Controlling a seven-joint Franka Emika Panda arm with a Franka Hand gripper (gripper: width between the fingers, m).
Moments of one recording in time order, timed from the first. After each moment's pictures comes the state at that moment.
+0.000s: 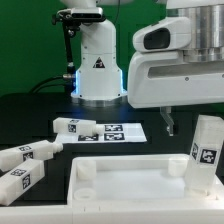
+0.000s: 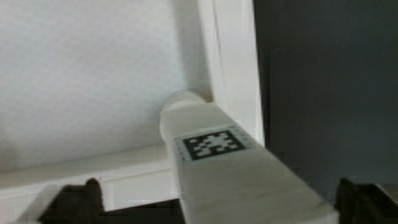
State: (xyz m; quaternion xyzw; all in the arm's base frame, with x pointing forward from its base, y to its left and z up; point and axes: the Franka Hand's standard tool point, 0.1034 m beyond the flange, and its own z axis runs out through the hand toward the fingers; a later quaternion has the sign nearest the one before) arm 0.632 0.117 0.116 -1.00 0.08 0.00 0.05
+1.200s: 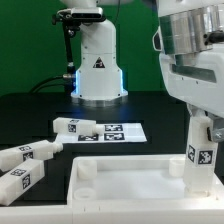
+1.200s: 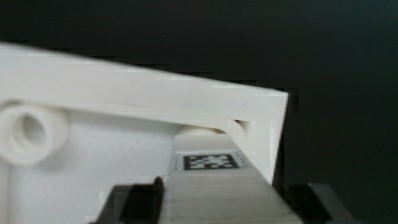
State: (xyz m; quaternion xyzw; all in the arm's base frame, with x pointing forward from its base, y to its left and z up) arm 0.636 0.124 0.113 -0.74 0.67 0.03 0.10
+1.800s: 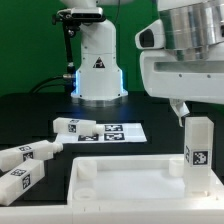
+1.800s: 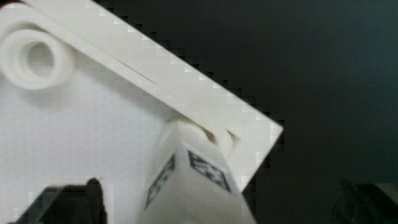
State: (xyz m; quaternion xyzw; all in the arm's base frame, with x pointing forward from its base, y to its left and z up) arm 0.635 0.126 0.121 -0.89 0.45 0.03 0.09
